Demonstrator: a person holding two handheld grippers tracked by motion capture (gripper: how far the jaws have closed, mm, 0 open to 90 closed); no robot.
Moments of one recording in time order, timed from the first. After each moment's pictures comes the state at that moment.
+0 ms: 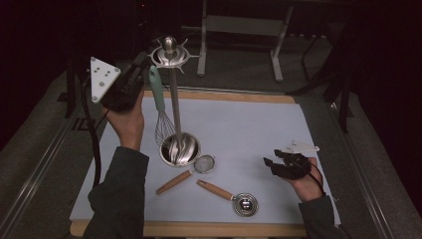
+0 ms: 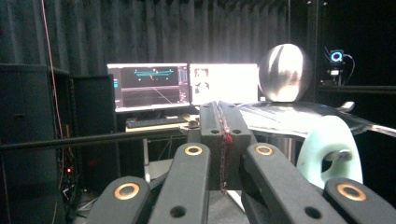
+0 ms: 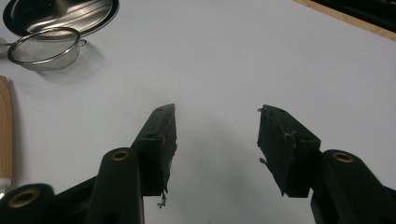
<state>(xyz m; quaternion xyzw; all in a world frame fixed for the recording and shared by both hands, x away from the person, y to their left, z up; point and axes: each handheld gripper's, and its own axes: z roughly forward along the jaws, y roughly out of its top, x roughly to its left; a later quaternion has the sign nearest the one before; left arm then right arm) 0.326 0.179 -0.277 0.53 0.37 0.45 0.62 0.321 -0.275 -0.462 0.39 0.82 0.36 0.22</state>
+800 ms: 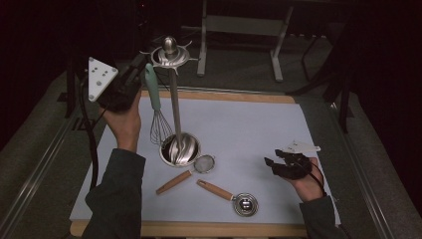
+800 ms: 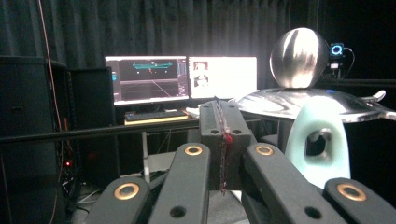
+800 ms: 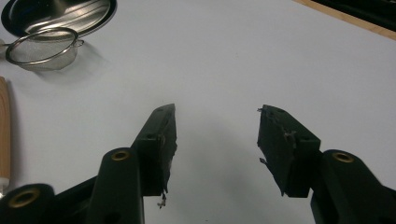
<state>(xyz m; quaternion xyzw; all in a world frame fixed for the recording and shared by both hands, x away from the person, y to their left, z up) 0.326 0.188 -0.281 0.54 0.37 0.44 0.61 0.321 -0.278 -0.462 0.39 0.82 0.36 0.22</state>
